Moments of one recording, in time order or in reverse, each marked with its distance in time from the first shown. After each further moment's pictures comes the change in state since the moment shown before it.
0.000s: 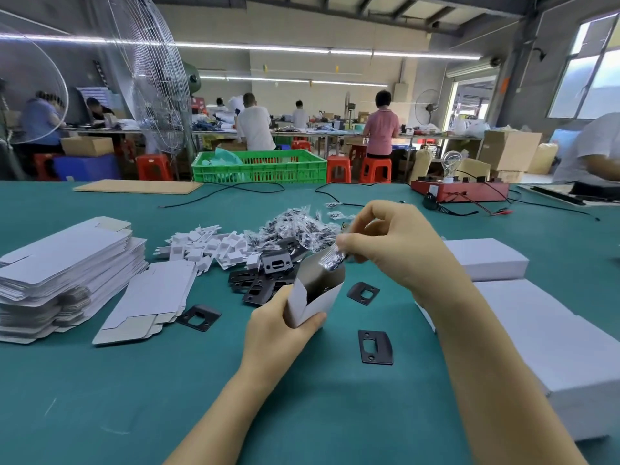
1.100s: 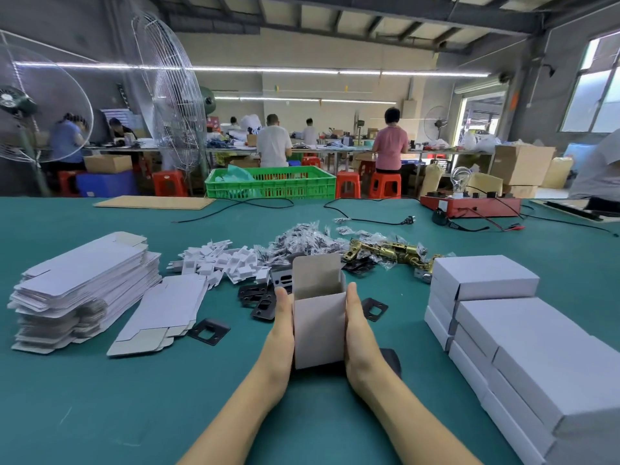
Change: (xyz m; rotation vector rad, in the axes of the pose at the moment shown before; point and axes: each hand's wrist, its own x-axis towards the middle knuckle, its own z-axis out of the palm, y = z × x) left_hand 0.005 0.016 -0.002 -0.644 -0.264 -0.379; right_hand -0.013 0.098 0.107 0.779 -0.089 0.382
